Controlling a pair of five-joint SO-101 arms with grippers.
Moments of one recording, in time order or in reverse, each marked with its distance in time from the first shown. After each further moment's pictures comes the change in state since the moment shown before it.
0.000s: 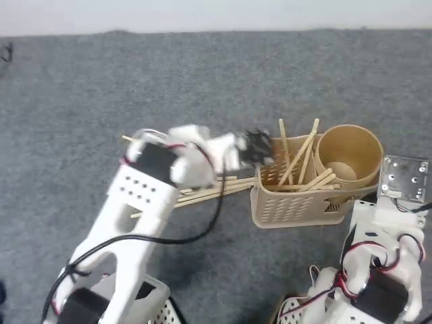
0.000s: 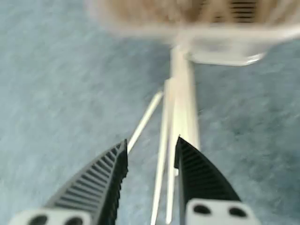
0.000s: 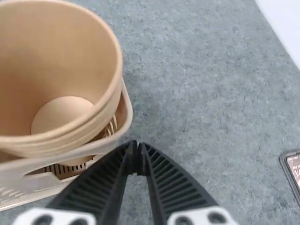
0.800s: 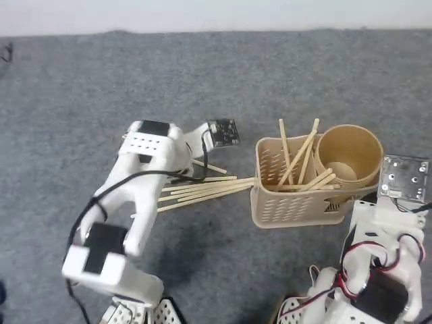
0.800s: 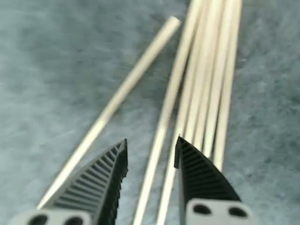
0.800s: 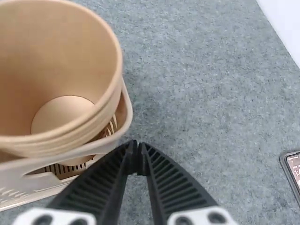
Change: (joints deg) left arm -12.7 31.4 1.2 -12.6 -7.2; right arm 0.0 0.0 0.0 0.0 0.0
